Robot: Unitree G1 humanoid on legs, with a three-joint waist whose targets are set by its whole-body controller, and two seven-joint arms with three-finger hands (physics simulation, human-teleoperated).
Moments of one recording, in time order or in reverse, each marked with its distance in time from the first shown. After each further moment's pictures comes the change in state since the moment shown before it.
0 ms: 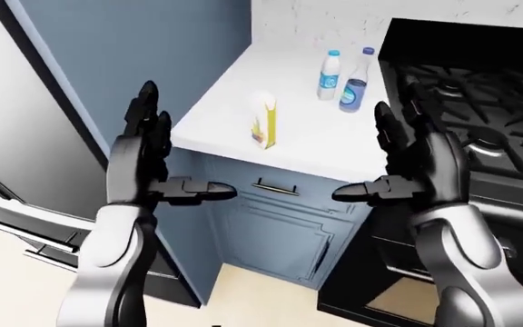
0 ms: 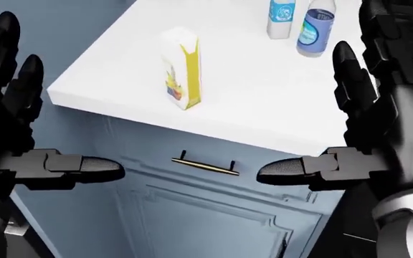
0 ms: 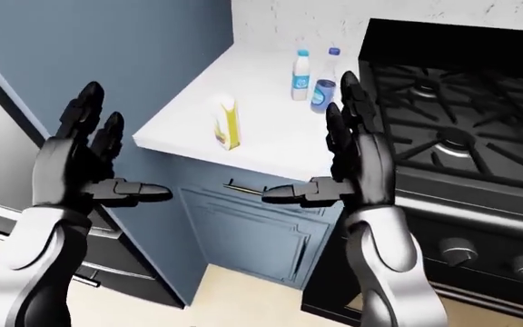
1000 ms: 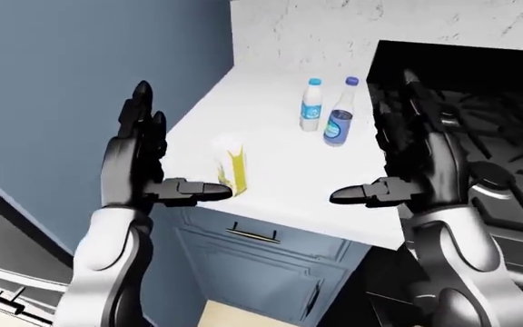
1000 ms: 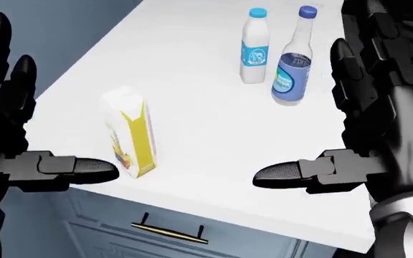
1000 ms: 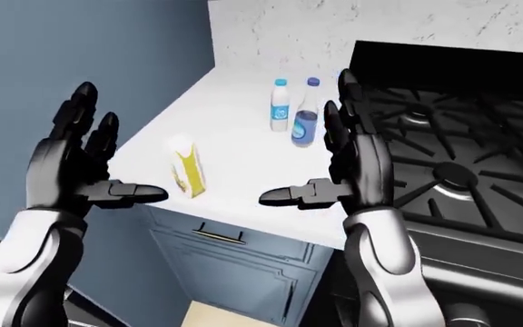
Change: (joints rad) left arm 0.016 0.002 0.018 -0.004 -0.003 -0.022 -0.005; right arm 0.009 0.007 0.018 -0.010 -0.026 -0.023 0.014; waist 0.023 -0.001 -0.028
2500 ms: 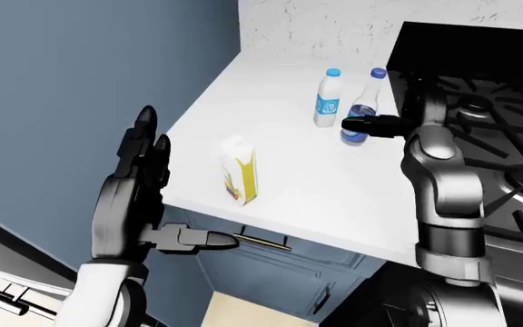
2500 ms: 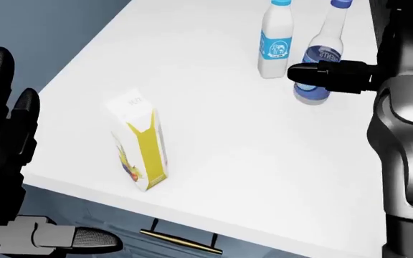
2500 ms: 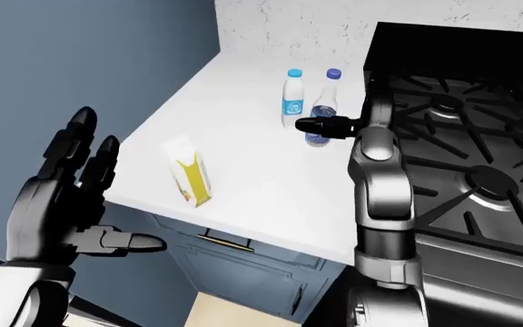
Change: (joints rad) left arm 0.233 -0.074 -0.045 -0.273 0.088 0.027 -0.121; right arm -0.467 -0.170 -0.036 0.846 -0.200 -0.089 -0.178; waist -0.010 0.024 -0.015
